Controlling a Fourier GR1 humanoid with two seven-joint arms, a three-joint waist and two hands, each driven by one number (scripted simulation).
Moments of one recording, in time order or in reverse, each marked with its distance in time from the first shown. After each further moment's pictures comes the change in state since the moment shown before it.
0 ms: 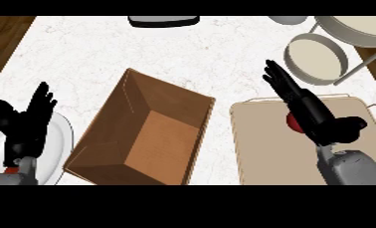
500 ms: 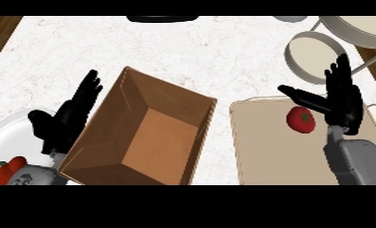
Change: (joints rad) left arm -0.061 -0.074 -0.157 -0.083 -0.015 -0.163 -0.141; right arm -0.042 0.120 -0.296 0.228 0.054 -0.551 0.111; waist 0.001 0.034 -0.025
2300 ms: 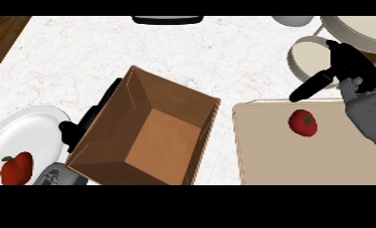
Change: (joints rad) left arm -0.022 -0.085 -0.048 0.151 -0.034 -0.135 -0.168; right arm -0.401 -0.410 0.454 -0.059 0.399 0.477 1.184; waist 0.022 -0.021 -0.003
